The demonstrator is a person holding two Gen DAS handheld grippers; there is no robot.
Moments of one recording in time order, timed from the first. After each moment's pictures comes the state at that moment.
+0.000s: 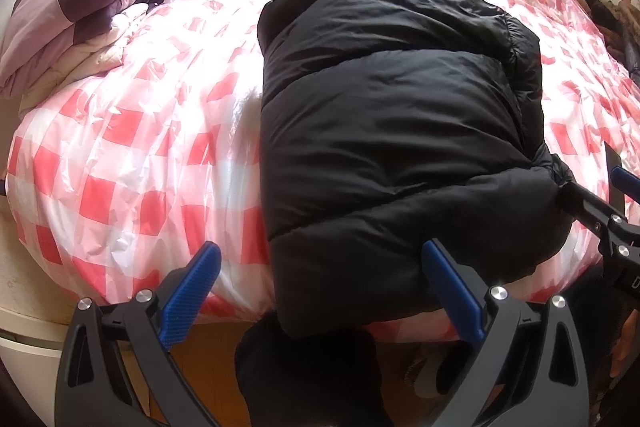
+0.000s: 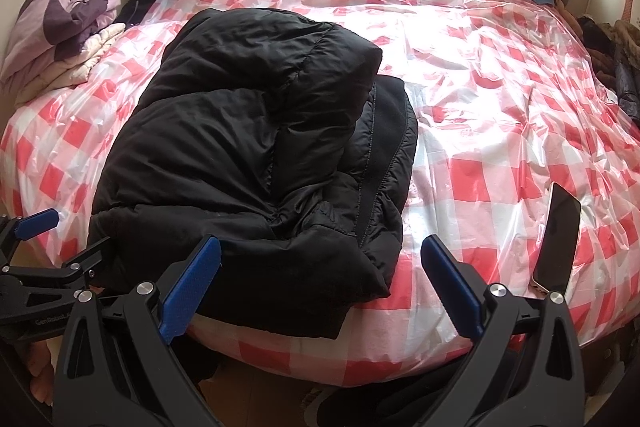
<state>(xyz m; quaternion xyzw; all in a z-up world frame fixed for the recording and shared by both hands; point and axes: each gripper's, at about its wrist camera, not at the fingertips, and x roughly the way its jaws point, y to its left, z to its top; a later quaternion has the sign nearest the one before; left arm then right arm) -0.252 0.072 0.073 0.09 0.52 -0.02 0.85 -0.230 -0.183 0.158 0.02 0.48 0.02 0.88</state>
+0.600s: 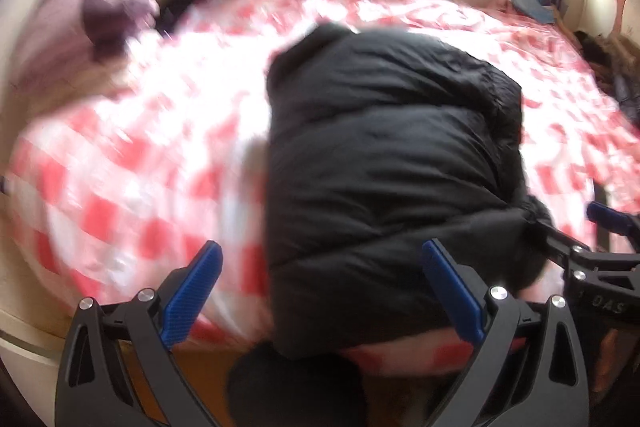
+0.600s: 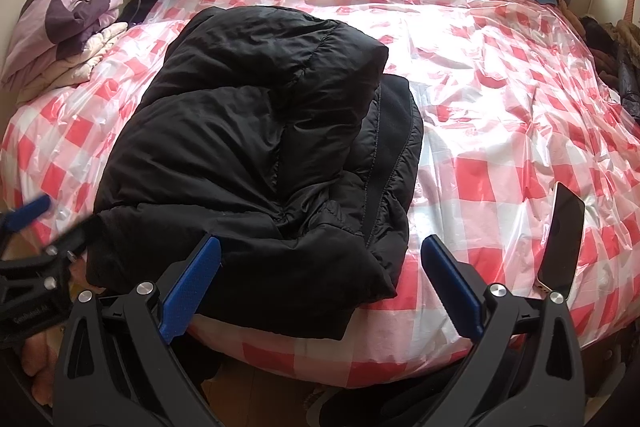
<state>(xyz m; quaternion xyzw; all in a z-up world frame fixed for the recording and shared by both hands) -0.270 0.073 0.096 0.07 0.43 -0.02 0.90 -0.231 -0.180 0.156 0.02 0.48 0.02 0.88</state>
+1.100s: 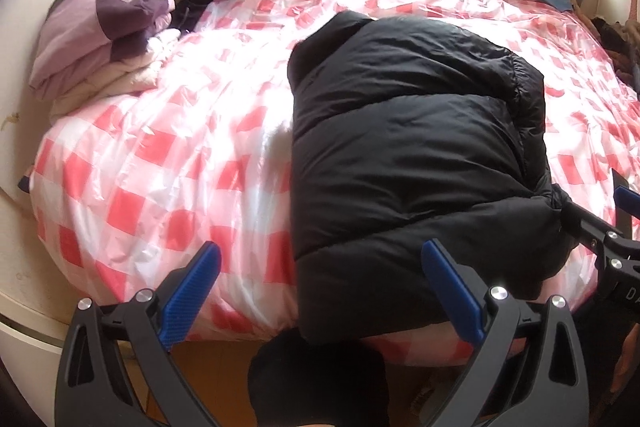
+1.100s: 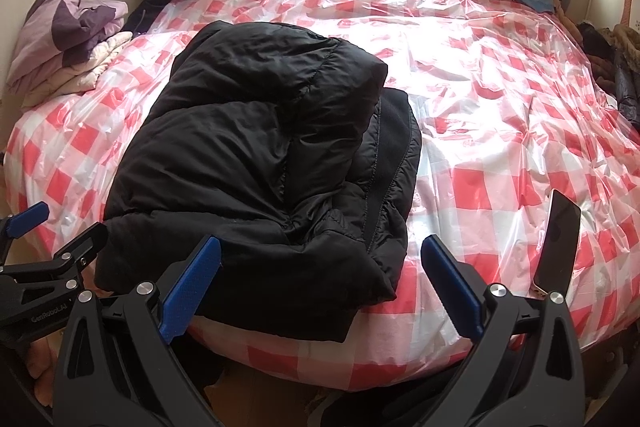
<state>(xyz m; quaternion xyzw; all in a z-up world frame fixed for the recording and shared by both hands) -0.273 0.076 0.092 0.09 0.45 0.02 0.89 -0.238 -0.182 0.167 0.02 0.46 0.03 0.89</state>
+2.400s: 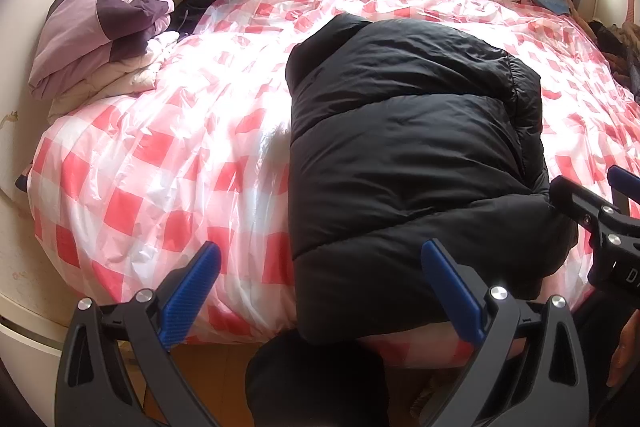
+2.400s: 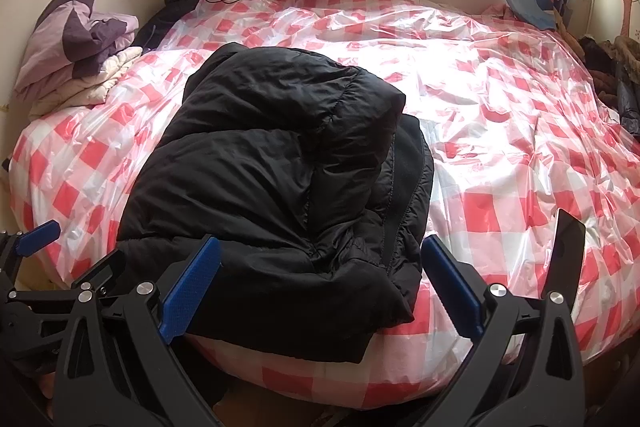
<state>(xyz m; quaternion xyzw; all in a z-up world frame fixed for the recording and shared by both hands) -0.275 0.076 0.089 0.08 0.44 0.01 0.89 -0.233 -0.169 0.175 0.02 0.42 0.04 0.90</state>
